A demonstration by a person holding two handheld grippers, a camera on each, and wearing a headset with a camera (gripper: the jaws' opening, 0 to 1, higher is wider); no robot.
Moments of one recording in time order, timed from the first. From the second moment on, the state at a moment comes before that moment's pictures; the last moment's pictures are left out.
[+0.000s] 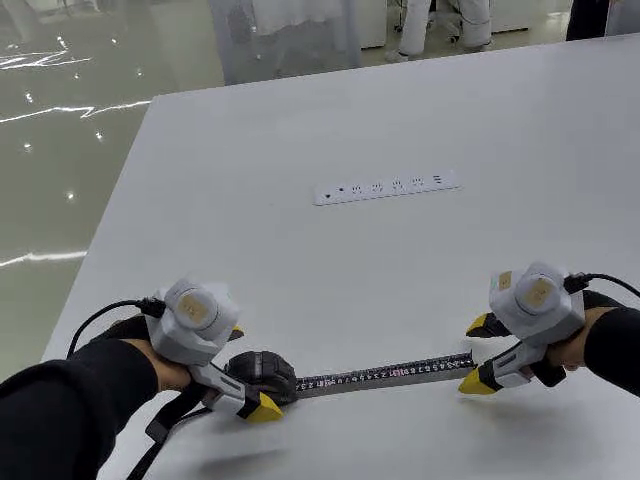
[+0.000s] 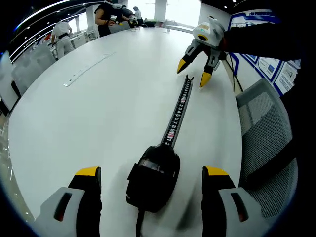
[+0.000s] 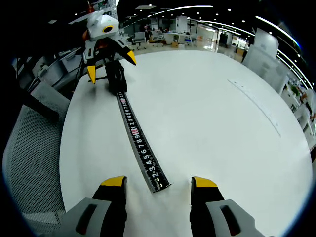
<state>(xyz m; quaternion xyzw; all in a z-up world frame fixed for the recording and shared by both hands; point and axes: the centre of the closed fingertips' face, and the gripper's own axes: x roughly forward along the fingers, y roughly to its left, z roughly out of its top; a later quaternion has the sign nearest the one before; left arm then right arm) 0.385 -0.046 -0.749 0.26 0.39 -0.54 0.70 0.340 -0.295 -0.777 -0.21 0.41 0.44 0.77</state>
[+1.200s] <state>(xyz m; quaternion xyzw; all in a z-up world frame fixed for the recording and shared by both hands) 0.382 0.008 -0.715 0.08 0.33 -0.40 0.85 0.313 -0.343 -0.726 -0.12 0.34 0.31 0.88</state>
